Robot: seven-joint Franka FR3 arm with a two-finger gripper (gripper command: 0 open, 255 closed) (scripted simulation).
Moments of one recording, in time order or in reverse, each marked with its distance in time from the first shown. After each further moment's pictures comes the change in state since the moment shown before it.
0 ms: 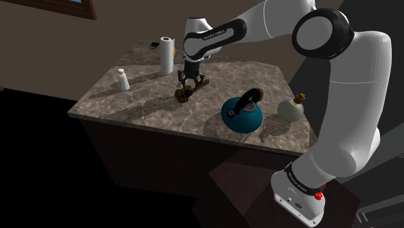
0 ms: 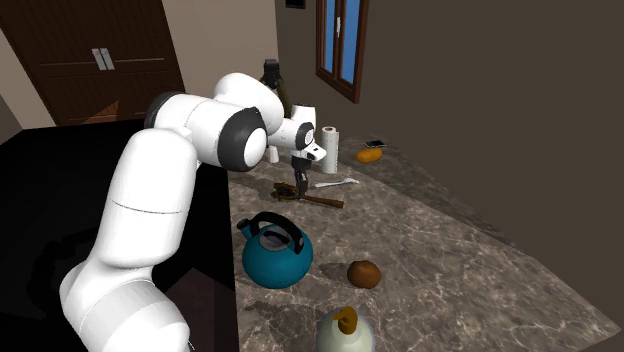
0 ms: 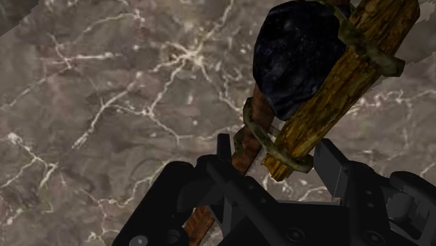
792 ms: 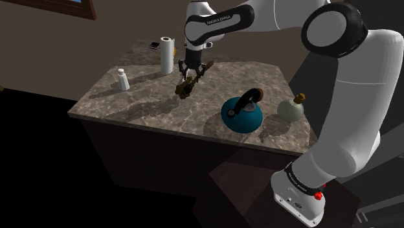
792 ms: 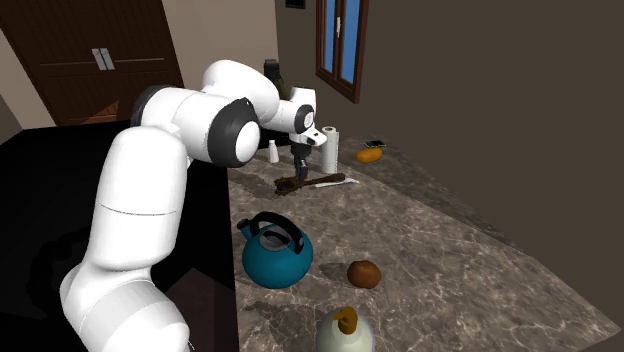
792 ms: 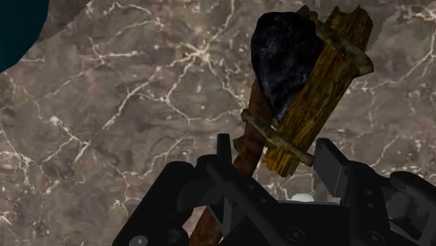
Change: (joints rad) arm -0.005 -0.068 0.010 0.045 0.017 -0.113 -0.008
